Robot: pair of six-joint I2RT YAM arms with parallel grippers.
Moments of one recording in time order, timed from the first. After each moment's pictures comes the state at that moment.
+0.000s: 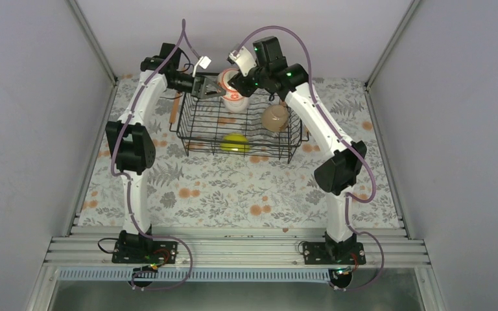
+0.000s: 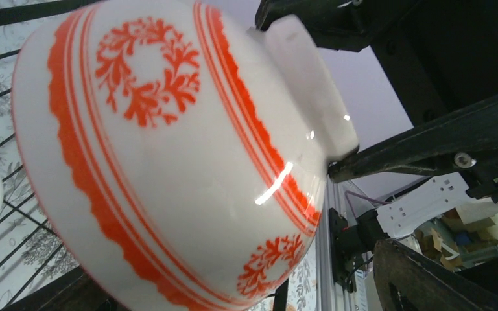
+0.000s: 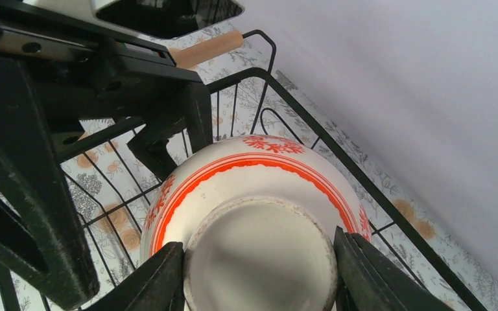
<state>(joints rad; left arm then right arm) -0.15 2.22 2.24 -1.13 1.28 0.32 0.56 2.06 2.29 -0.84 -0.21 -0.30</state>
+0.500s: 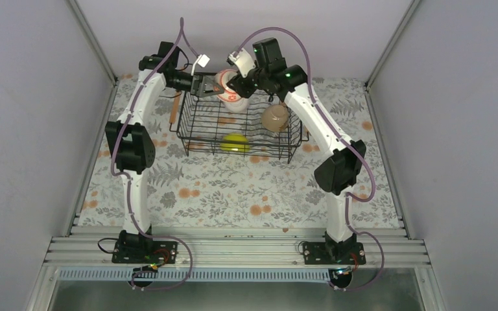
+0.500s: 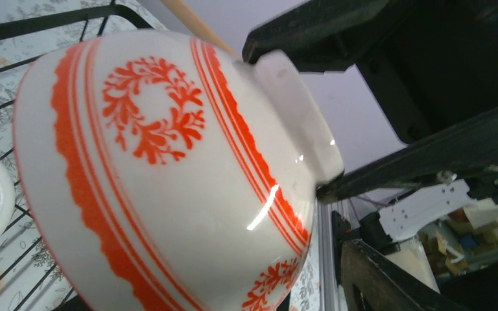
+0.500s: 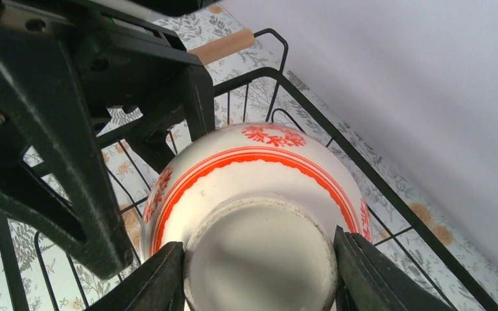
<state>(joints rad) -0.15 2.24 2.28 -1.16 1.31 0.34 0.56 2.07 2.27 -0.83 -0.24 -0.29</state>
